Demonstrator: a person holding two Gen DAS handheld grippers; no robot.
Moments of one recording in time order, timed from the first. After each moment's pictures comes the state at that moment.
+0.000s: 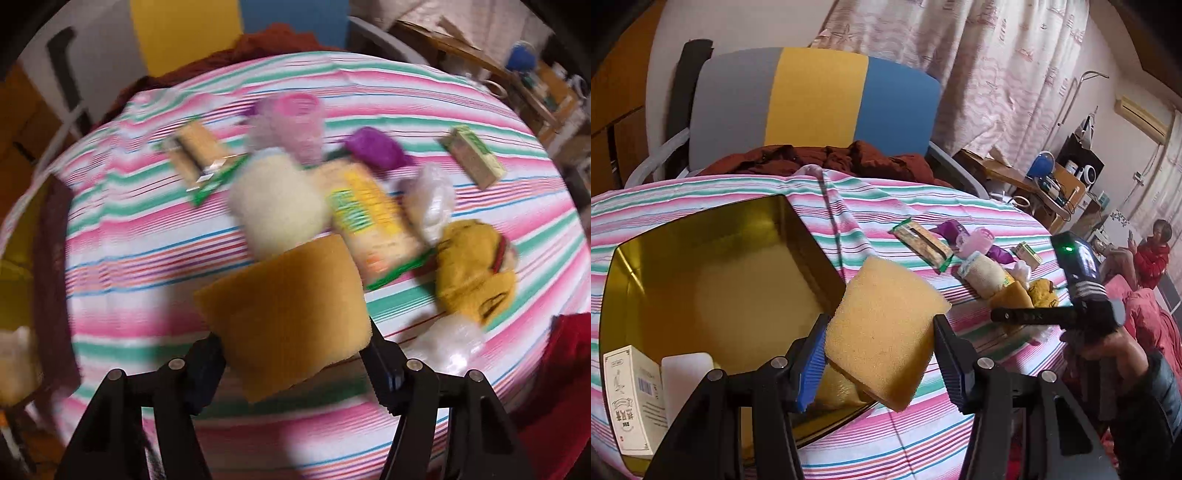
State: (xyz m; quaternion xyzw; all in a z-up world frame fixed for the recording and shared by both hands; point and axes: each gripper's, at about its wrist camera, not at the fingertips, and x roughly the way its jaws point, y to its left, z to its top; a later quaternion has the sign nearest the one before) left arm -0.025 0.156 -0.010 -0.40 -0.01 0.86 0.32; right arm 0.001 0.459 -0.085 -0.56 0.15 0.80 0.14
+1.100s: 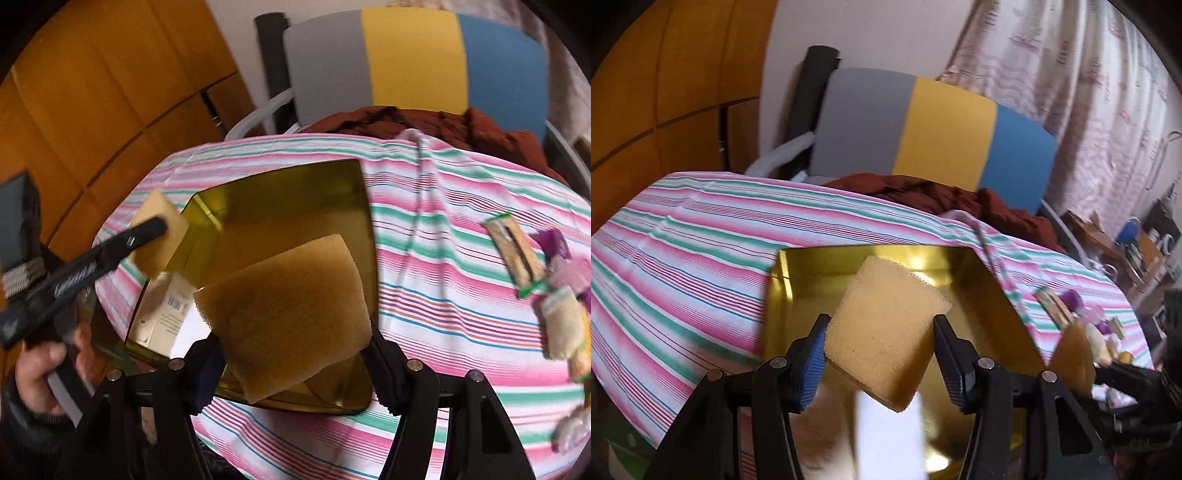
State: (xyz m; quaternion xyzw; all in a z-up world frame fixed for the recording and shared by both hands) left arm -0.090 0.006 -0.002 -0.37 -0.06 0.92 0.12; right arm -0.035 0.225 -0.020 -0.47 0.07 0.87 -0.15
